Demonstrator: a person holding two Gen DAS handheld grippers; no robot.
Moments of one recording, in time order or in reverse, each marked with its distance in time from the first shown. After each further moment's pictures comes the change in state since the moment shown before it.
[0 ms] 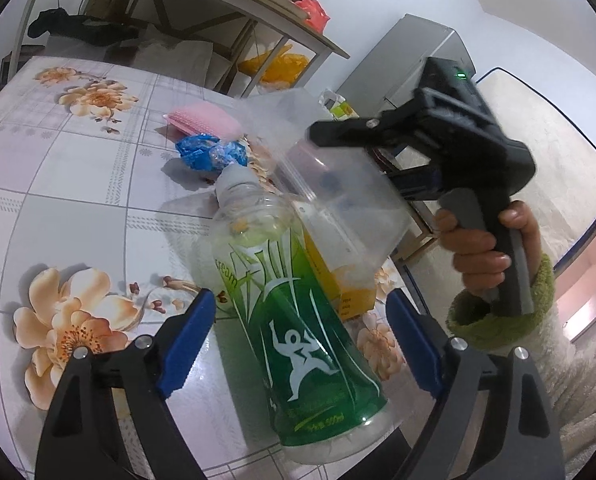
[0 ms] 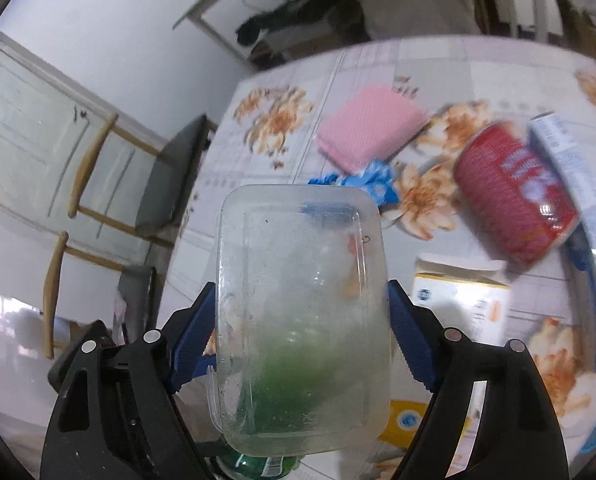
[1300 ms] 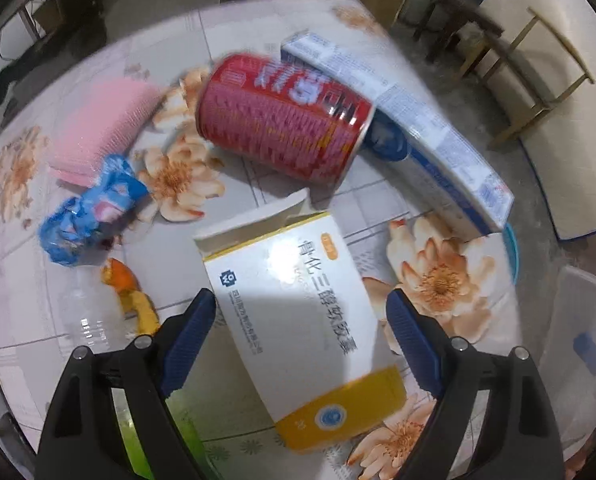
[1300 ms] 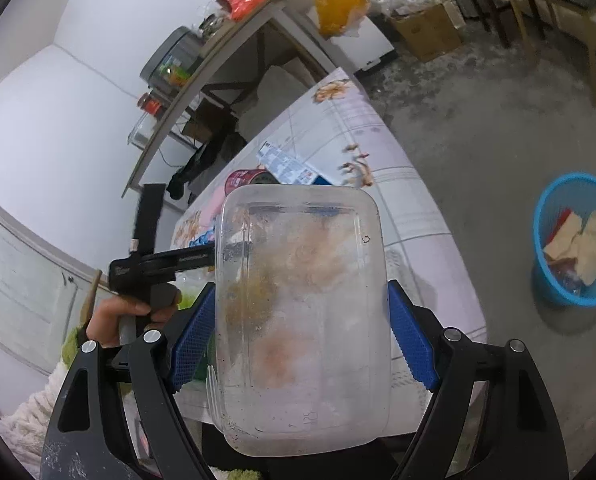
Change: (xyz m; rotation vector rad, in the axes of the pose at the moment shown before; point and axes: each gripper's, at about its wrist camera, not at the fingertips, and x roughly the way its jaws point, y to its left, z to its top) left arm 0.219 -0.086 0.085 0.186 0.570 0.485; right arm -0.168 -0.142 -0.213 0.427 -0.486 -0.044
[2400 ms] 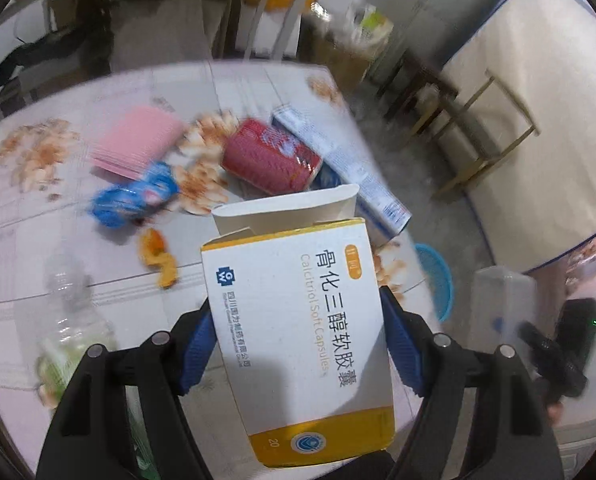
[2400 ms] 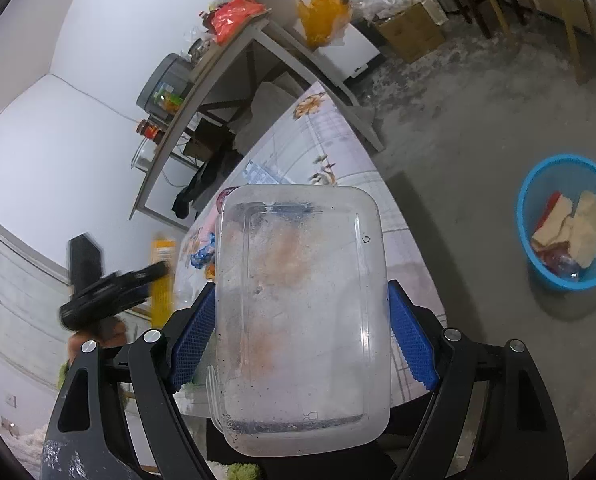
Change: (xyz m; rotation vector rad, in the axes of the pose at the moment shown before) left arm -0.115 0.035 -0.075 -0.071 -0.252 -0.214; right arm -0.033 -0.033 -0.006 0.068 -0.030 0.042
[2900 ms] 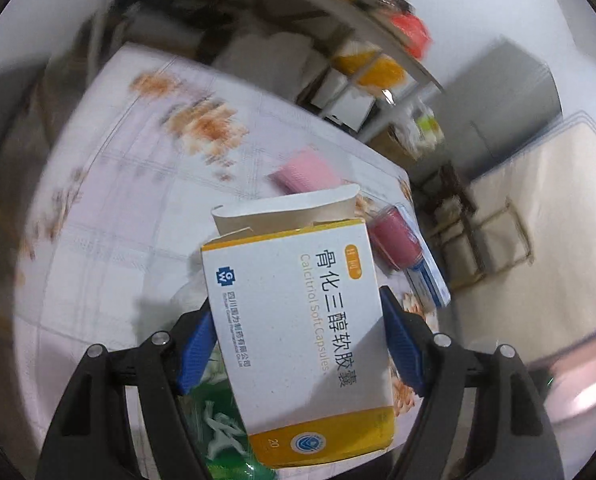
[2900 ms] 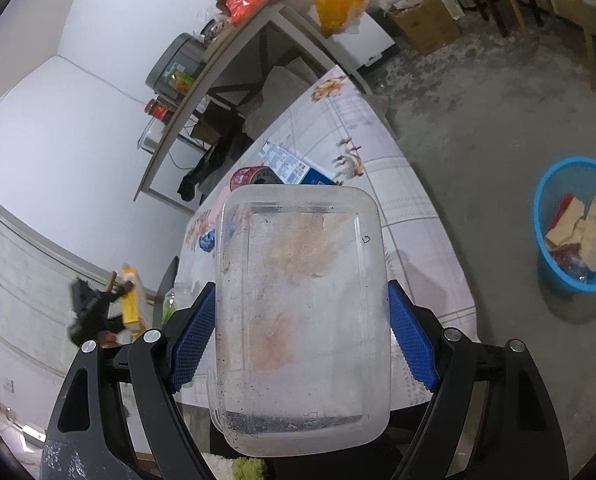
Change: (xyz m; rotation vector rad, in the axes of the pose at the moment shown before) left arm -0.084 0.198 -0.058 -0.424 -0.204 -0.088; right arm 0.015 0.017 -0.002 -0.041 0.051 0.009
